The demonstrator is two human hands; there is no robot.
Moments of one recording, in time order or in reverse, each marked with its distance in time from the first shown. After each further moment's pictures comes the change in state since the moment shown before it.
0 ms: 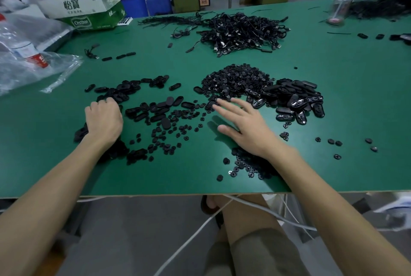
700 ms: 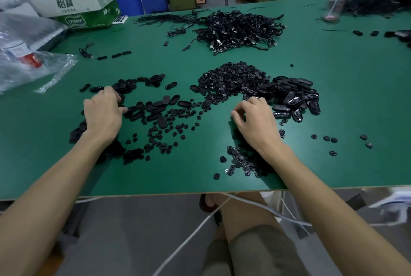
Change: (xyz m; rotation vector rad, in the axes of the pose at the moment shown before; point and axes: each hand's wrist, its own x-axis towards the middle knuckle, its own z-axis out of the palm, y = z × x) left_hand 0.003 0.013 -0.013 -0.238 0.087 0.000; right_hand -0.004 -0.002 -0.003 0.015 0.370 0.292
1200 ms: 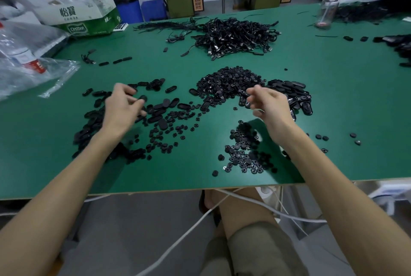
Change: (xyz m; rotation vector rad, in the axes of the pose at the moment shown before) left_hand -0.025 0.037 -0.028 -0.704 -0.108 -0.062; right_hand 0.014 0.012 -0.043 1.108 0.003 0.496
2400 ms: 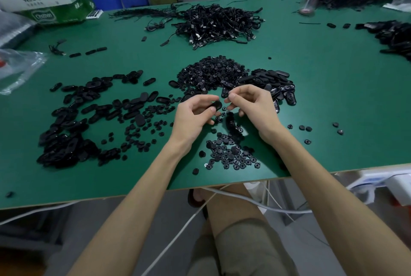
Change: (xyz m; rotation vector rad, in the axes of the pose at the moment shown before) left_hand -0.075 0.079 0.150 -0.693 -0.377 0.102; right_hand -0.001 0.025 -0.021 -0.186 -0.127 -0.218
